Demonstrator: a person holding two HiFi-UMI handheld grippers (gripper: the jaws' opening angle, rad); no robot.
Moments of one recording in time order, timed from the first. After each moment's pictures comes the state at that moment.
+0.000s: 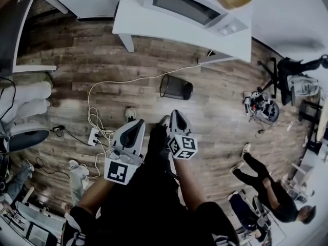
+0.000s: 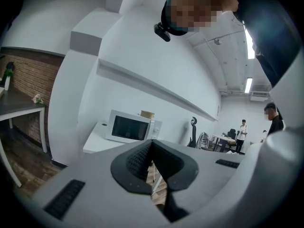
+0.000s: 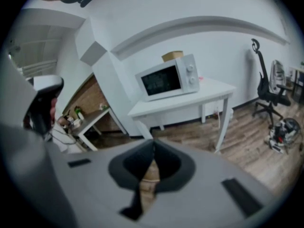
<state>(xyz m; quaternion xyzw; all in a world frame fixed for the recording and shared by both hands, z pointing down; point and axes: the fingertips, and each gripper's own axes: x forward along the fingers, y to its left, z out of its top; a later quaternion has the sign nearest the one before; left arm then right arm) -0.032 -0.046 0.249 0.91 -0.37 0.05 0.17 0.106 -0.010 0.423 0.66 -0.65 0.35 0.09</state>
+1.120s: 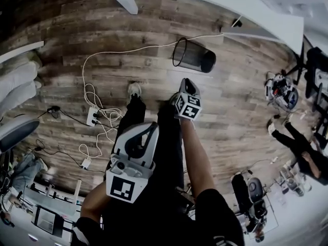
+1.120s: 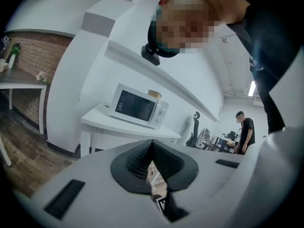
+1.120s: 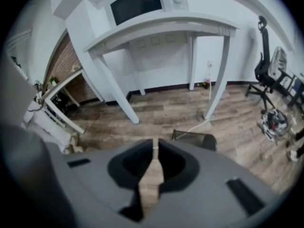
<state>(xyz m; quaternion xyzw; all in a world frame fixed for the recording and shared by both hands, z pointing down) -0.010 -0.064 0.384 0.91 -0.36 0.05 0.21 0.142 -0.016 0.767 0.65 -0.57 0.44 0.25</state>
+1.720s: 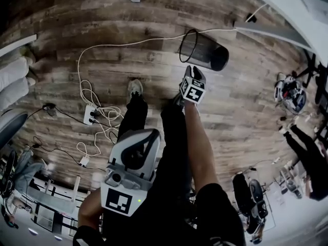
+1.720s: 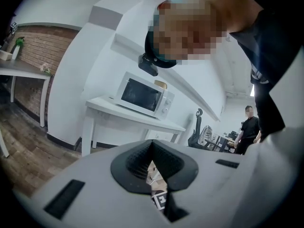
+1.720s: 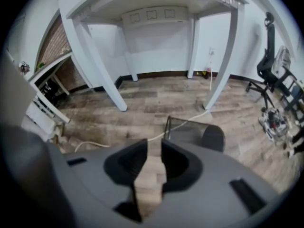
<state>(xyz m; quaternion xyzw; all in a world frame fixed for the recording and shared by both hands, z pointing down) -0.020 -0.076 0.460 0.90 -0.36 0.04 0.22 0.157 -0.034 0.917 0.65 -0.54 0.45 0.30</state>
